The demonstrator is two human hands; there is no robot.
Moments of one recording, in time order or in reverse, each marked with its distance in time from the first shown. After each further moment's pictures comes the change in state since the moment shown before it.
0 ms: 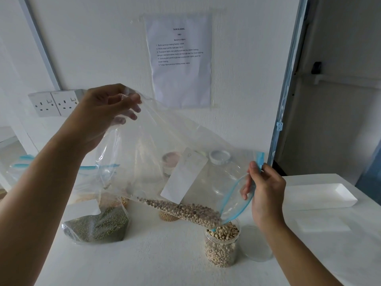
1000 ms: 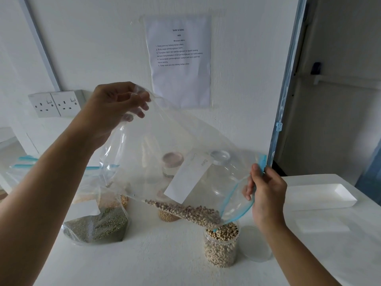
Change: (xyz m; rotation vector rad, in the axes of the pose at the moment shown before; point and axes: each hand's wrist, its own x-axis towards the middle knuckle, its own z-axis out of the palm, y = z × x) left_hand 0.005 0.008 0.016 0.013 0.008 0.019; right_hand 0.001 0.004 -0.006 0.002 0.022 0.010
